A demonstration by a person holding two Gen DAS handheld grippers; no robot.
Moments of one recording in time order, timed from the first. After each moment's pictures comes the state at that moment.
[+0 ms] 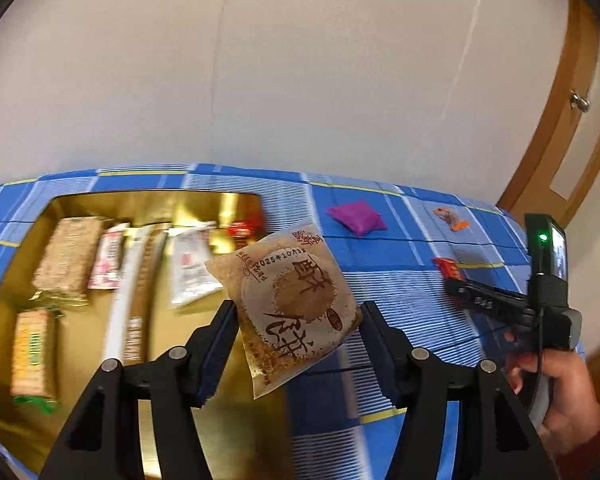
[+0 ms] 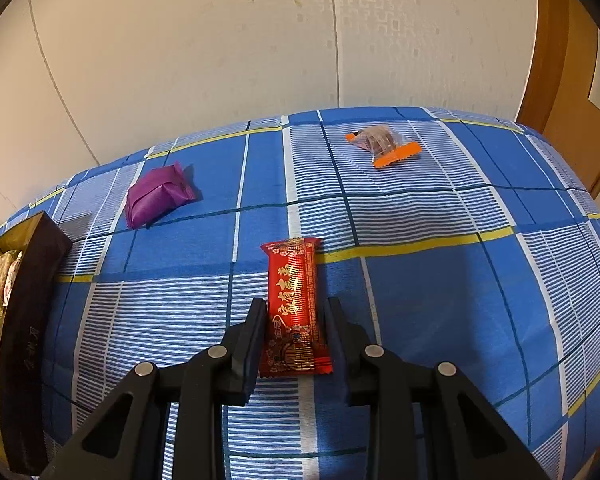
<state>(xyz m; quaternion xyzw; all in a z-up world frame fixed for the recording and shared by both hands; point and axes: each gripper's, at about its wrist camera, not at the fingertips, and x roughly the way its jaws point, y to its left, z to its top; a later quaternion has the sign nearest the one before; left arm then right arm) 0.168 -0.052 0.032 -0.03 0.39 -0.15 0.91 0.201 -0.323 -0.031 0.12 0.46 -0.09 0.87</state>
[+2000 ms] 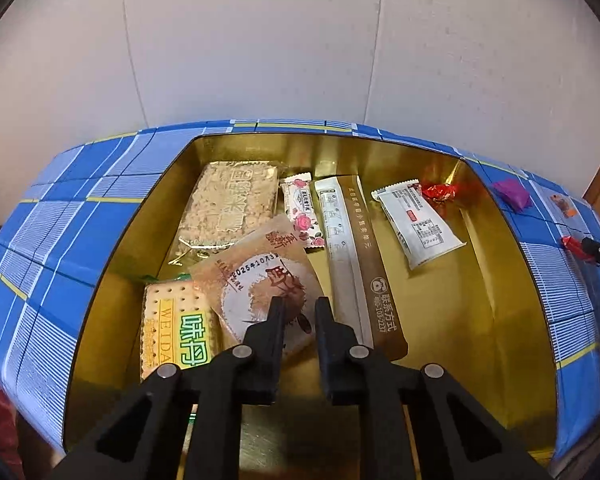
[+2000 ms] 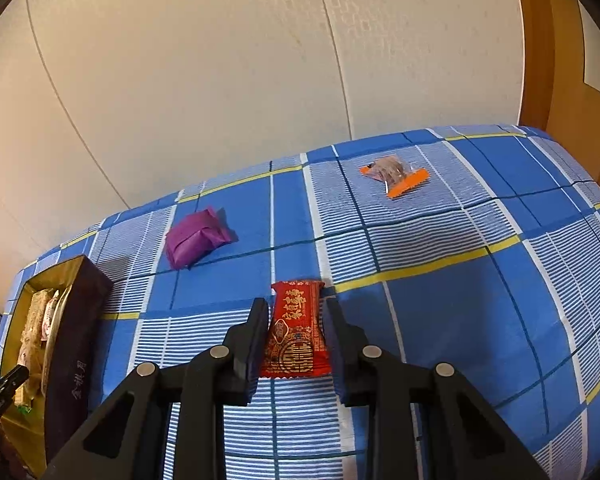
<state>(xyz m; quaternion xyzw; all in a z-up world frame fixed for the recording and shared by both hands) 0.183 0.082 -0.015 0.01 0.43 -0.03 0.90 0.192 -0.318 -0.011 0.17 0.40 -0.07 0.90</state>
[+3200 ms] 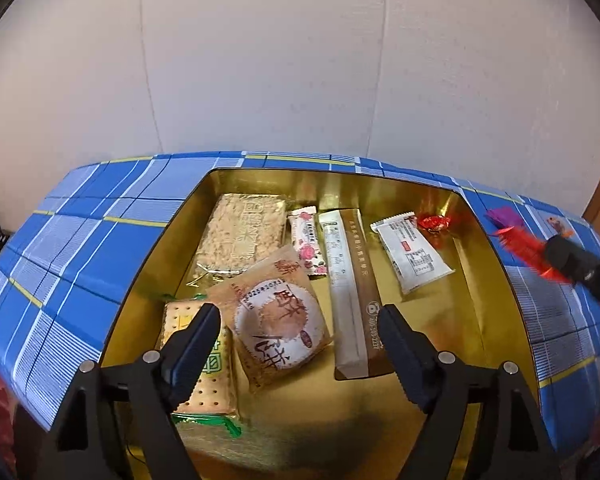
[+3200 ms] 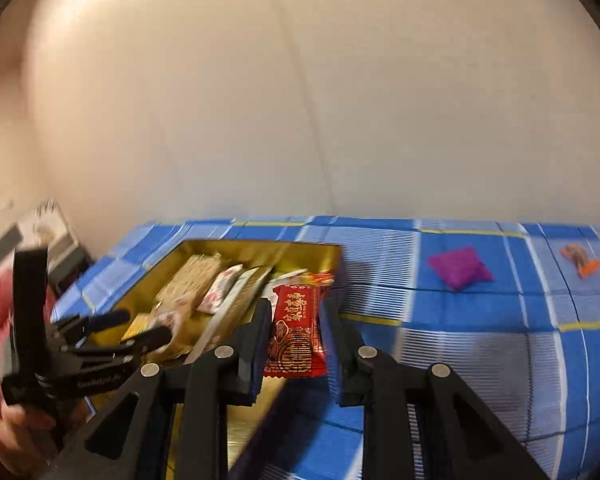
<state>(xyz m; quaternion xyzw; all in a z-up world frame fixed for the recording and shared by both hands) 0.169 0.084 0.005 0.00 0.38 -0.01 0.93 0.169 -0.129 0.040 0.08 0.30 0.16 0.94</state>
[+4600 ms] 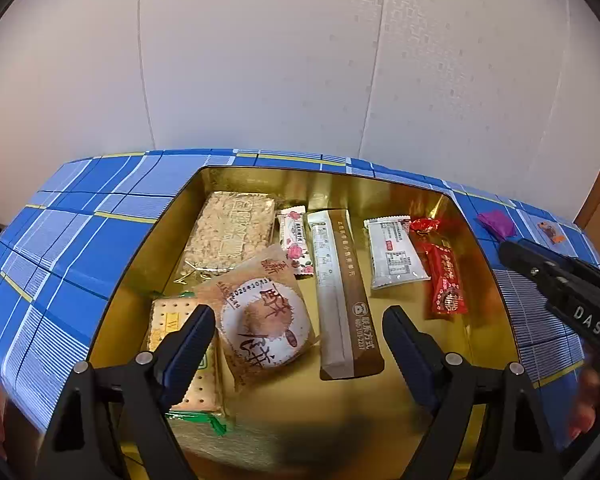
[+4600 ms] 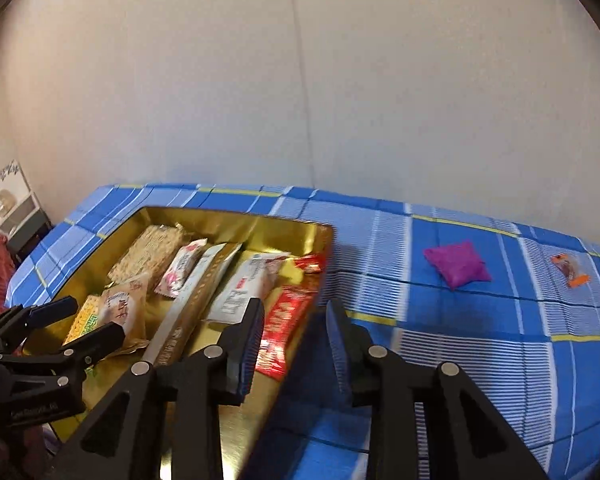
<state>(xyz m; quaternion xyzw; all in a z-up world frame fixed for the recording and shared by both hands) 0.168 0.078 0.008 -0.01 0.38 -0.03 0.92 0.199 -0.115 0.025 0.04 0.35 0.09 0.93</state>
